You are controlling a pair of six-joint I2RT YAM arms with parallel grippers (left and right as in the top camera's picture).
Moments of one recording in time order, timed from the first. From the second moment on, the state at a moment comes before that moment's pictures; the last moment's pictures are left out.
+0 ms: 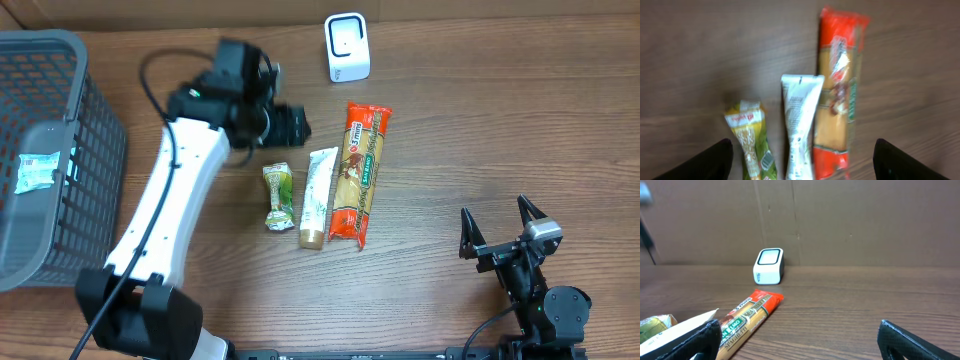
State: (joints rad) left arm -0.21 1.70 1.65 -1.07 0.24 -0.23; right arm -0.01 0.01 0.02 -0.01 -0.25 0.09
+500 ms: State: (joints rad) left arm 0.08 1.67 2.19 -1.32 0.15 -0.23; right arm -0.01 0.01 0.02 -0.01 -0.25 0.09
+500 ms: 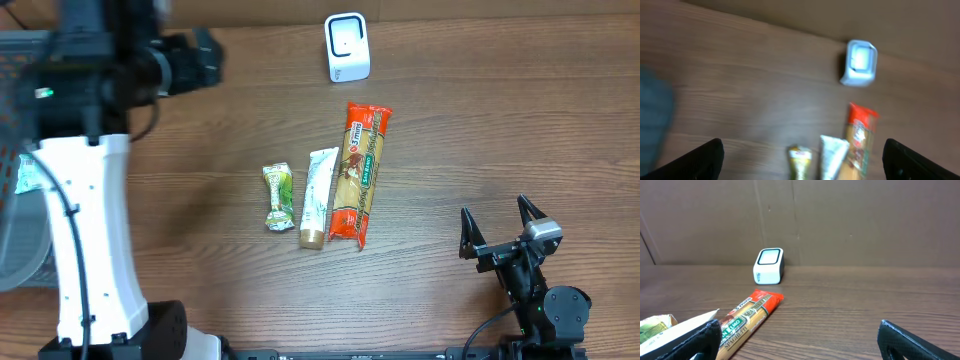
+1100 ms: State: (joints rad) left arm 0.64 1.68 2.20 -1.17 0.13 -0.32; right arm -0.01 0.01 0.02 -0.01 -0.25 0.09
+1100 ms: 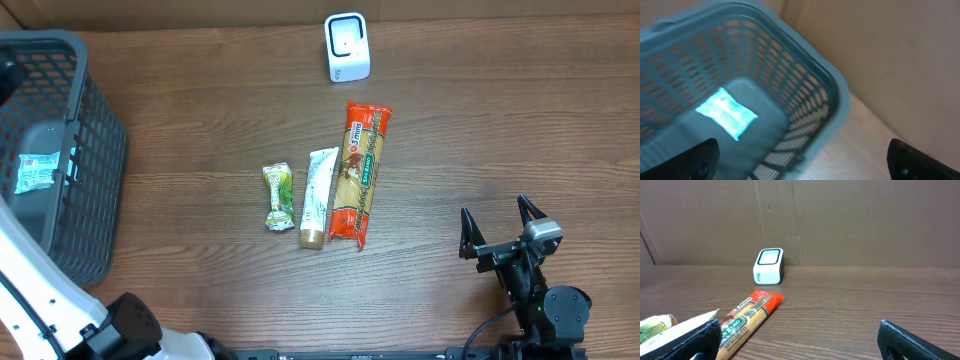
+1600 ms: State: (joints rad) left arm 0.72 2.04 2.21 -1.15 0.09 -0.42; right arm -0.01 0.01 0.02 -0.01 -0.25 0.09
